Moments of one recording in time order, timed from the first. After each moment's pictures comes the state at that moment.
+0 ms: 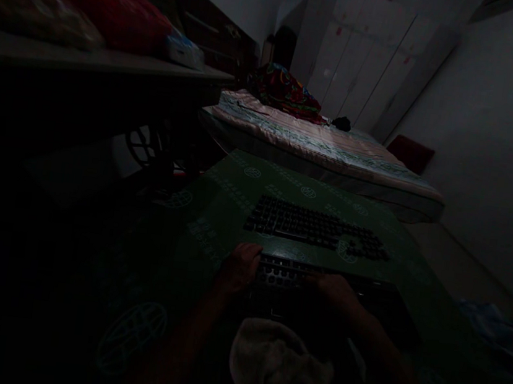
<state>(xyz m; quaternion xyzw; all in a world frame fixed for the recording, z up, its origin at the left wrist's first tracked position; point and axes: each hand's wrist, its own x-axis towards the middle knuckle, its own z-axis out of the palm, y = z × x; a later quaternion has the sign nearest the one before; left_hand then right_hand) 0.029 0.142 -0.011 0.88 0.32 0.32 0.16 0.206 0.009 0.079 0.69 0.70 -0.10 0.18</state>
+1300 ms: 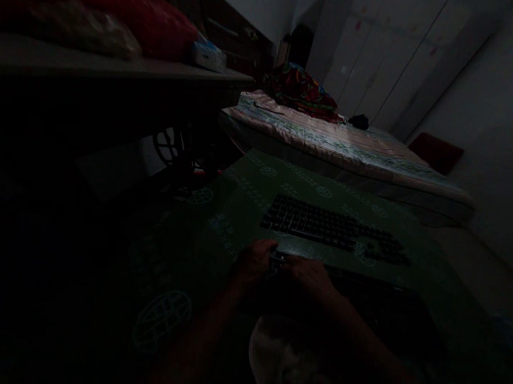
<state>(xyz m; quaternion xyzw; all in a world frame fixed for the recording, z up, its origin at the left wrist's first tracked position) 0.027 0.140 -0.003 0.82 0.39 0.29 0.30 0.148 0.051 0.075 0.62 0.77 -0.06 0.11</state>
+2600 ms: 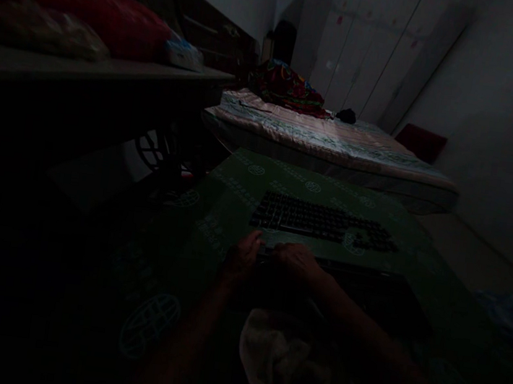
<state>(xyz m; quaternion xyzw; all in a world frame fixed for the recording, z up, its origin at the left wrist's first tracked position) 0.026 0.142 0.004 0.77 0.42 0.33 0.35 0.160 0.065 0.082 0.61 0.79 -0.05 0.11</state>
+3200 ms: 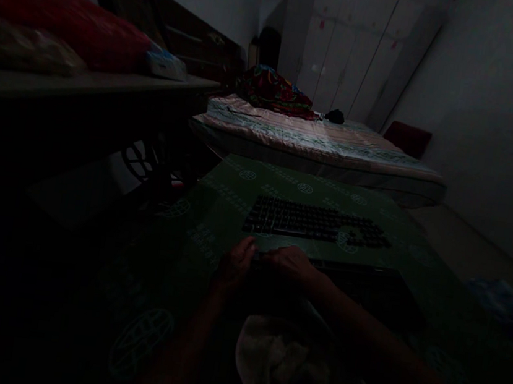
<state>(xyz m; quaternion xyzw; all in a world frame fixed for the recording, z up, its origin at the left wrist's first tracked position) 0.026 0.143 0.005 0.78 0.43 0.32 0.32 0.161 0.071 0.080 0.61 0.79 -0.07 0.09</state>
